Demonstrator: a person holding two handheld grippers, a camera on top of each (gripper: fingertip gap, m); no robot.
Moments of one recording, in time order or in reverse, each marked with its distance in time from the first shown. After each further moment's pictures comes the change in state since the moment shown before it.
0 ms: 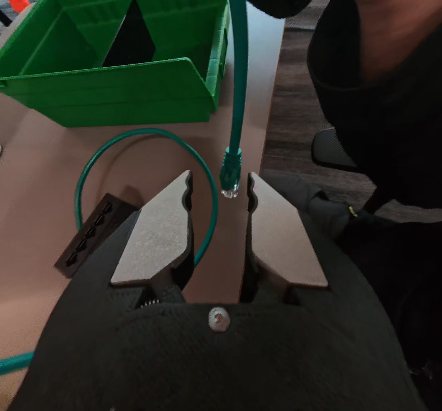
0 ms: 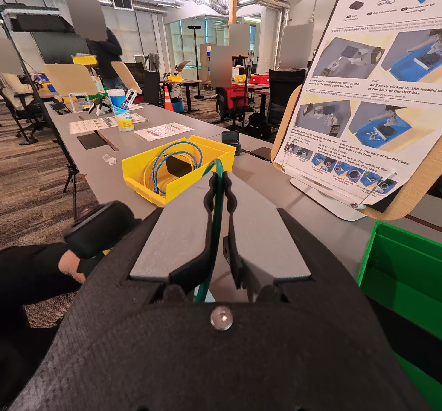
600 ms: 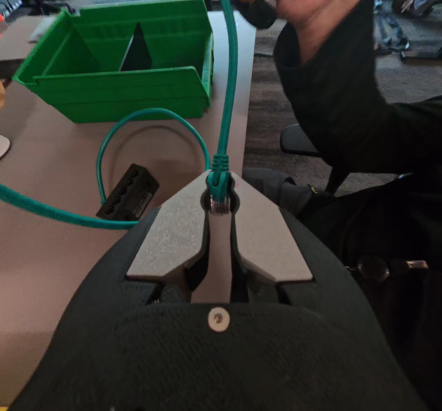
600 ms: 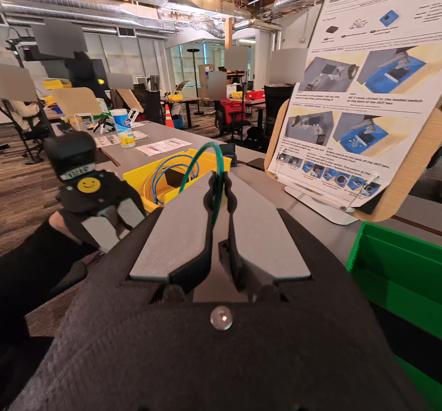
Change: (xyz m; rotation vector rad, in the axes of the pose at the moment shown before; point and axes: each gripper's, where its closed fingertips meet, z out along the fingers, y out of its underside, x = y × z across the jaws) left arm -0.013 0.004 -0.092 0.076 0.126 -0.031; right arm 0.015 -0.012 -0.022 0.070 0.006 0.031
